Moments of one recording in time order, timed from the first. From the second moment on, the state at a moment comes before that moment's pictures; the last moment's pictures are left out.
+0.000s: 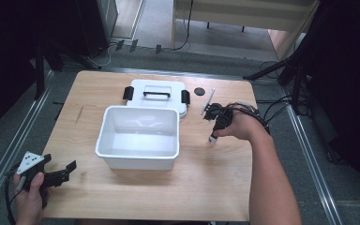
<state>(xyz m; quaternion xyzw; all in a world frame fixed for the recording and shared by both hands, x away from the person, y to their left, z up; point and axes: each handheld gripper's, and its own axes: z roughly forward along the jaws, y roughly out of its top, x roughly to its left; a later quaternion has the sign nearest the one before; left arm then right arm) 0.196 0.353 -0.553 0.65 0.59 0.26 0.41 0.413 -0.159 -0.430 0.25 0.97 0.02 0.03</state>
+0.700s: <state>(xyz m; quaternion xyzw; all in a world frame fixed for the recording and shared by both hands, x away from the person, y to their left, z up) 0.196 0.353 -0.553 0.65 0.58 0.26 0.41 0.402 -0.122 -0.355 0.20 0.98 0.05 0.06</state>
